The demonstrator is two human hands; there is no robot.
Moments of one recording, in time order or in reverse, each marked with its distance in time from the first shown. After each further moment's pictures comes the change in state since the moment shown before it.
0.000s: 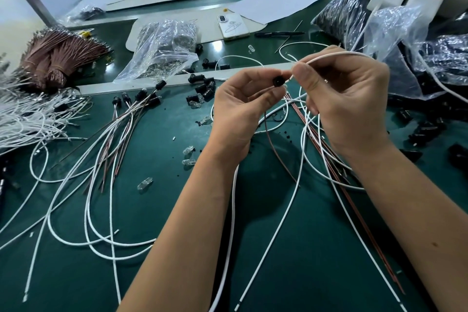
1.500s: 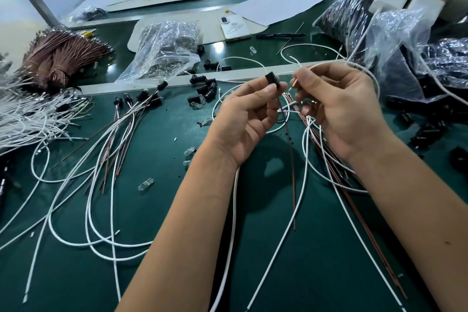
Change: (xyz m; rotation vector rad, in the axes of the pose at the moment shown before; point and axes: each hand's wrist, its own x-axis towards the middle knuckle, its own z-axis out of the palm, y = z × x) left_hand 0.003 0.013 0.002 -0.304 0.112 -0.478; right_hand 0.001 -0.002 0.001 0.306 0.064 0.582
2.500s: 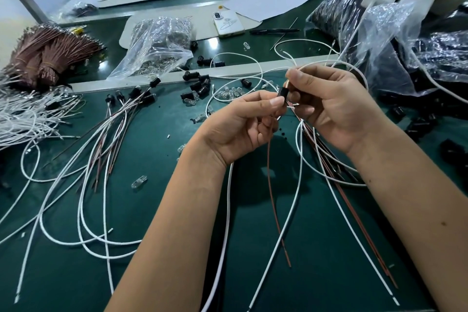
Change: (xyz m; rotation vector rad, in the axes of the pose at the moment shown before) left_hand -0.005 0.002 -0.006 0.129 -0.214 -0.267; right_hand 0.005 -0.003 -0.009 0.102 -0.100 0.223
